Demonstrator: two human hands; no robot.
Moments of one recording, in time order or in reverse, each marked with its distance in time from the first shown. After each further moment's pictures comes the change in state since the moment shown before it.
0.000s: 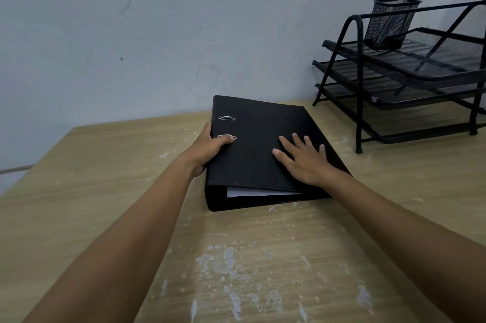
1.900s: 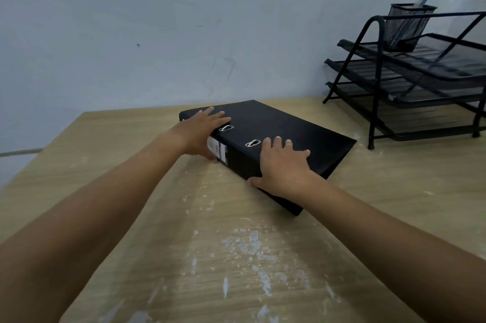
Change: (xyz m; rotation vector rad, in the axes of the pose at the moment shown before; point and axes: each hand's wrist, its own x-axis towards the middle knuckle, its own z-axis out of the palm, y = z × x) left_hand 0.011 -0.002 -0.082 1.454 -0.177 0.403; right_hand -0.057 -0.128 0.007 -0.384 0.001 0.024
